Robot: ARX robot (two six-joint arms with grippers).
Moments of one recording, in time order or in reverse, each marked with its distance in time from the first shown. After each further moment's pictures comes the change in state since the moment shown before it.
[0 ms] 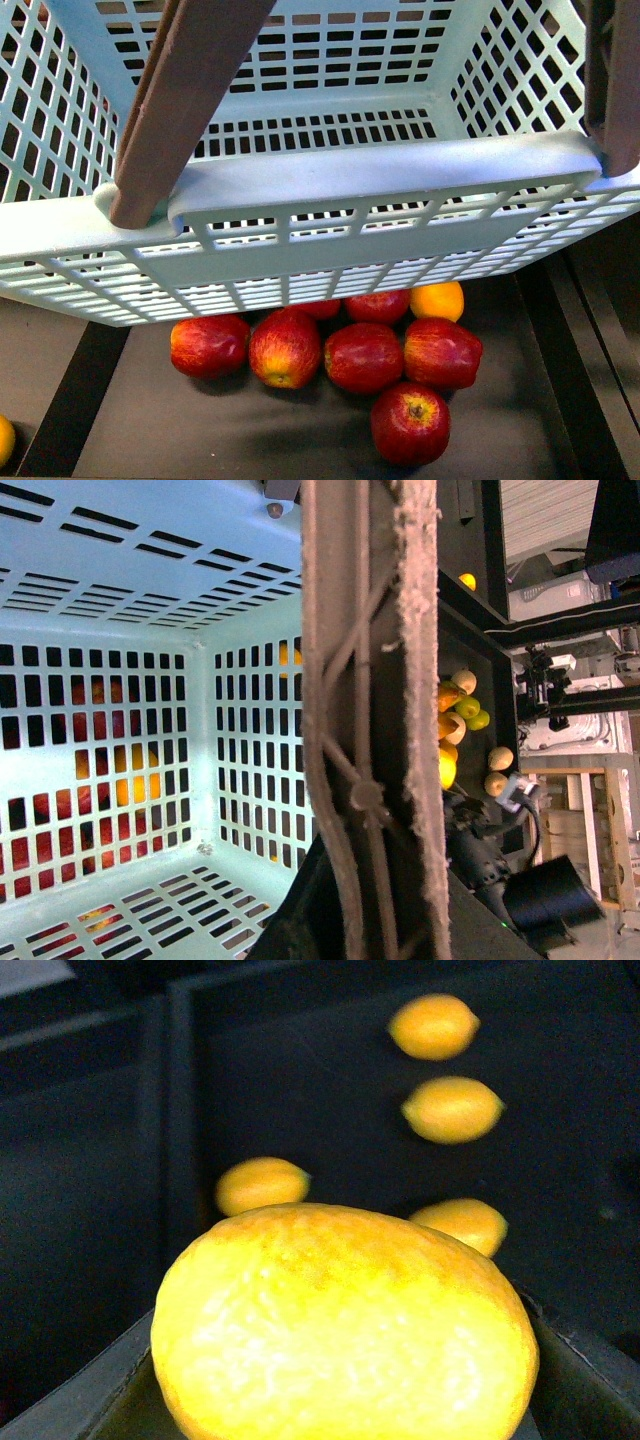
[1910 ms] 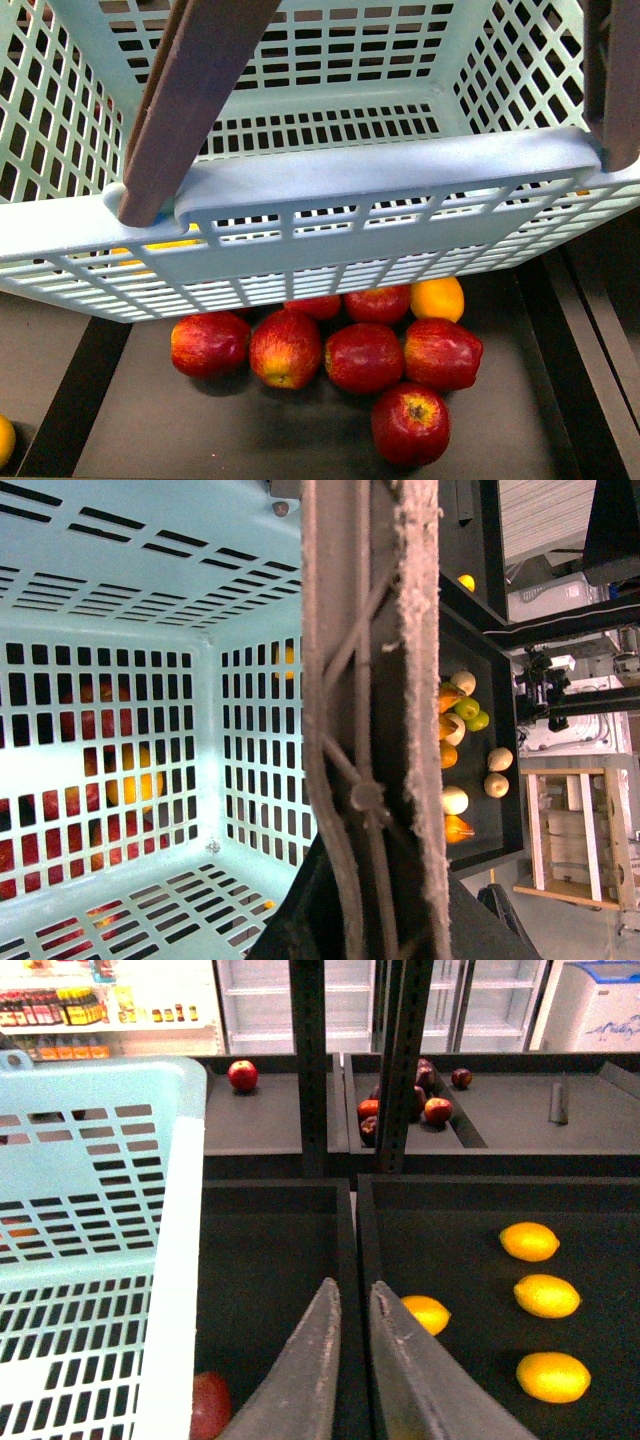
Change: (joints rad) left arm 0.000 0.000 0.000 0.000 -0.001 0.004; right arm 0.511 -0.960 -0.492 -0.095 0.441 0.024
